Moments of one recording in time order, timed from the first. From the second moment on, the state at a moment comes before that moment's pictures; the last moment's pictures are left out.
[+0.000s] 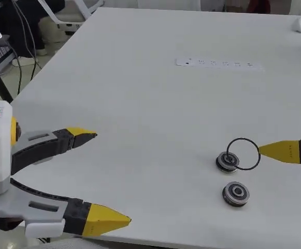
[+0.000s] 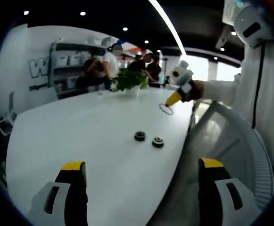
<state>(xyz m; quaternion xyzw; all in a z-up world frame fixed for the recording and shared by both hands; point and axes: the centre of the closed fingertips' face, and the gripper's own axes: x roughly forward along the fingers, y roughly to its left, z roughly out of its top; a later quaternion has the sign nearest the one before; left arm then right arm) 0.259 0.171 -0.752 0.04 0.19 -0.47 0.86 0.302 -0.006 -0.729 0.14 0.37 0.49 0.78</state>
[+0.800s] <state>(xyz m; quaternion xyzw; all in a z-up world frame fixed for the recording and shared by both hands) 0.261 0.196 -0.756 0.02 0.19 -0.46 0.87 0.302 0.037 -0.783 0.05 0.44 0.53 0.72</state>
